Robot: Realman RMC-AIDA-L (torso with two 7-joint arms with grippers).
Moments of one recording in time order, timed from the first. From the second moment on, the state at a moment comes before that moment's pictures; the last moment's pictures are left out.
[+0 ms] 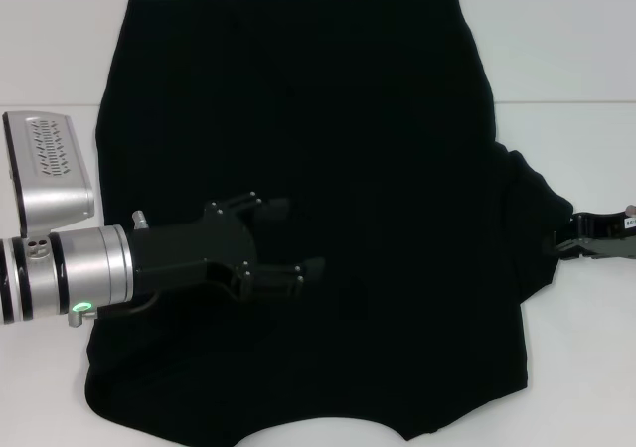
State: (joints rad) left arm -0.61 -2.17 0.53 0.62 2.10 1.48 -1.15; right arm 0.78 1.91 -0.75 -0.46 -2.51 -1.11 2.54
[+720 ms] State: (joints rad) left arm -0.61 -2.16 0.53 0.62 2.10 1.48 -1.15; right arm 0.79 1.93 -0.75 -0.45 -2.51 -1.08 2.54
